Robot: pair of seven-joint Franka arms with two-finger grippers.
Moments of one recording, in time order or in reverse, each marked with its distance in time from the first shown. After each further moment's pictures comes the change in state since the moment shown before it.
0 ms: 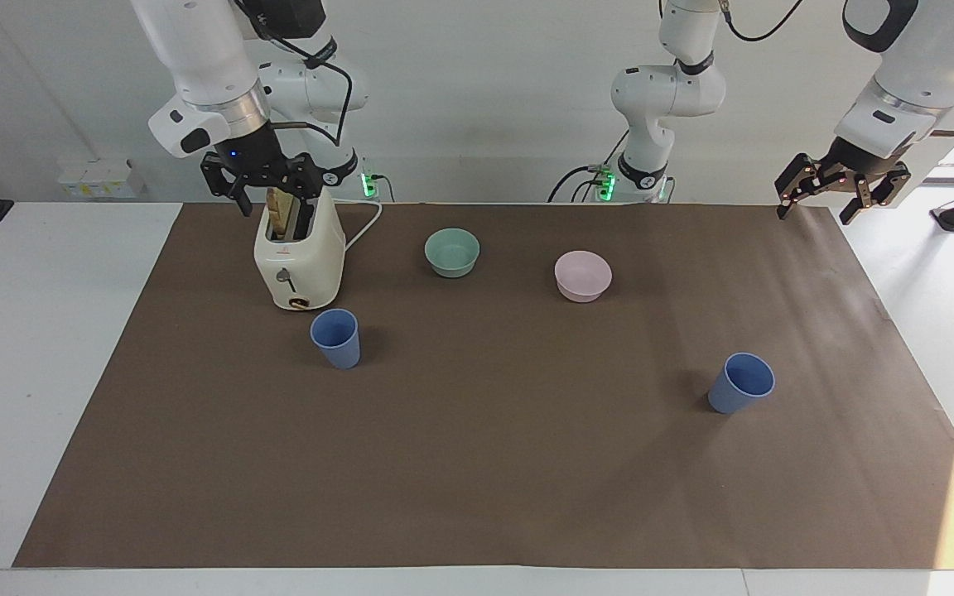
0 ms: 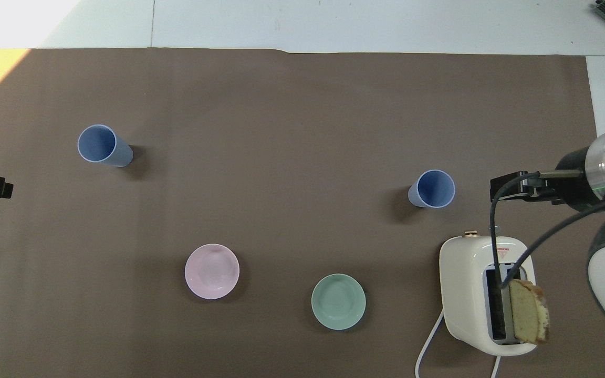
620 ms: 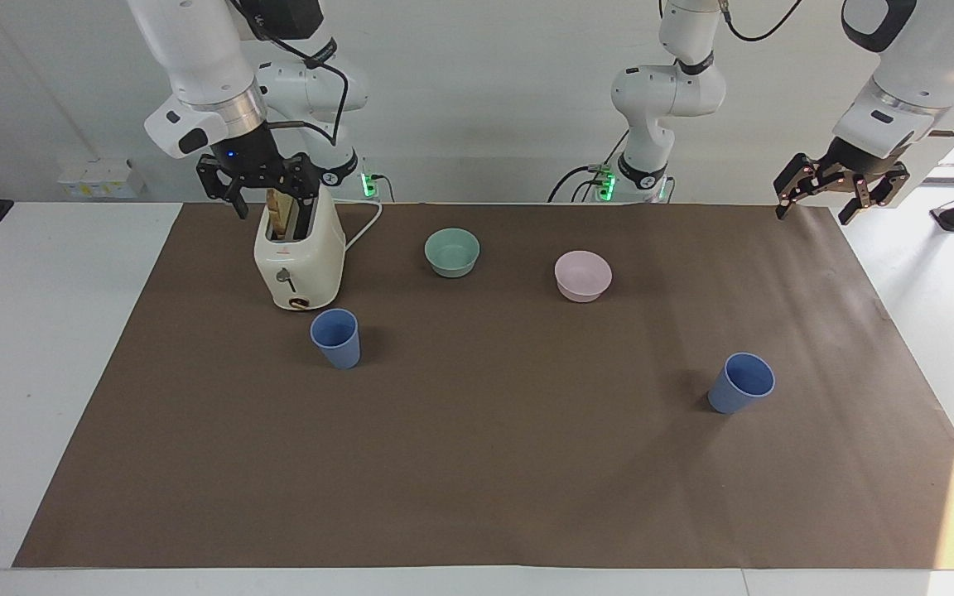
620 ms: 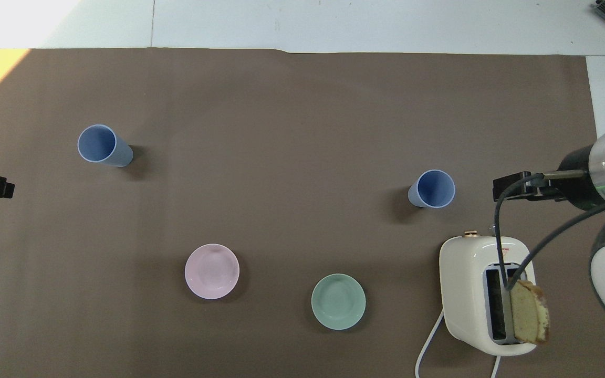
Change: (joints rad) left arm 0.000 0.000 -0.004 0.000 0.000 0.000 0.000; right arm -0.006 0.000 -0.001 -0.001 -0.005 0.010 -0.050
